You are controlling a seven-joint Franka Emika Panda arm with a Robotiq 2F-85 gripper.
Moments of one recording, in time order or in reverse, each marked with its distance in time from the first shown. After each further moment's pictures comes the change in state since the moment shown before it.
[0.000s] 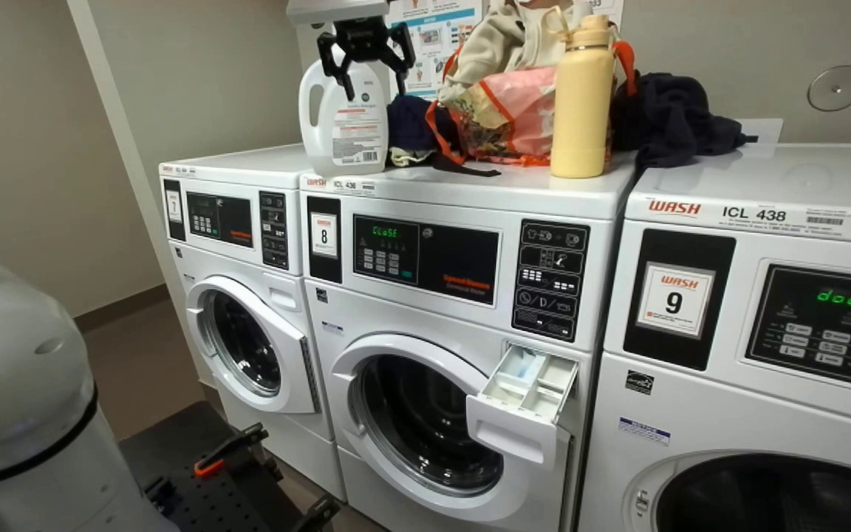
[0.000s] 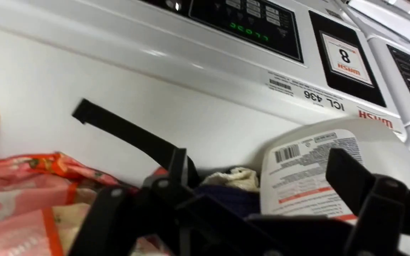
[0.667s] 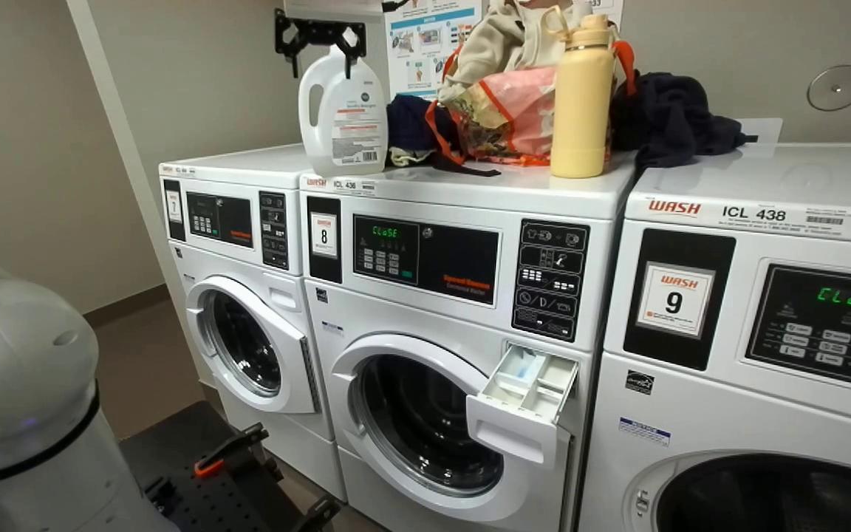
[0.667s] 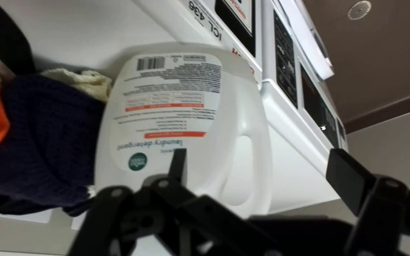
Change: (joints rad) arm 0.078 0.033 -0.011 0.086 0.383 -0.125 -0.503
